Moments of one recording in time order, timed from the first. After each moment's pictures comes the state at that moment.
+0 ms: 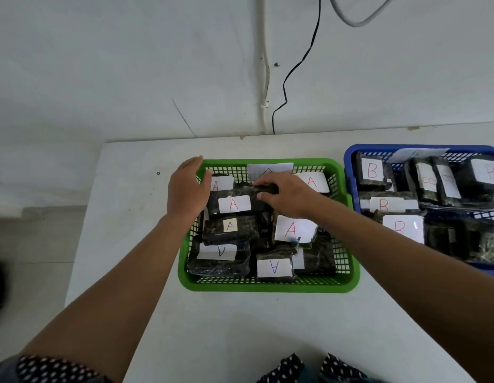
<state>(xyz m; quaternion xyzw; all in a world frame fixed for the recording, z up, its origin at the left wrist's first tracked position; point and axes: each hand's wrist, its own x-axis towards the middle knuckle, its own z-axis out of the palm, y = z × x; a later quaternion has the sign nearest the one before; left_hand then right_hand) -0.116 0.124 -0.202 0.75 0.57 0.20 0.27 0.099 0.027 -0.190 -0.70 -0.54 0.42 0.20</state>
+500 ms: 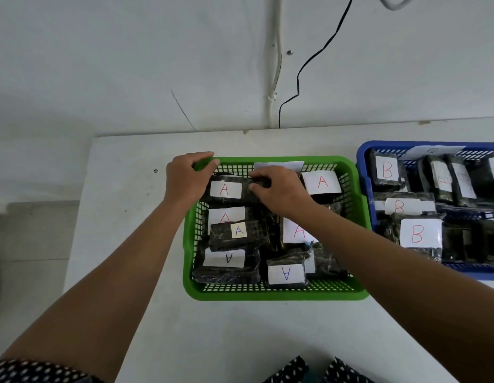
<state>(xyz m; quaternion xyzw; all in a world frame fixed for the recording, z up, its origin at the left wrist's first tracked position) -0.117 0.160 -0.210 0.72 0.56 0.22 0.35 0.066 0.052 -0.204 -0.75 -0.50 0.36 0.24</state>
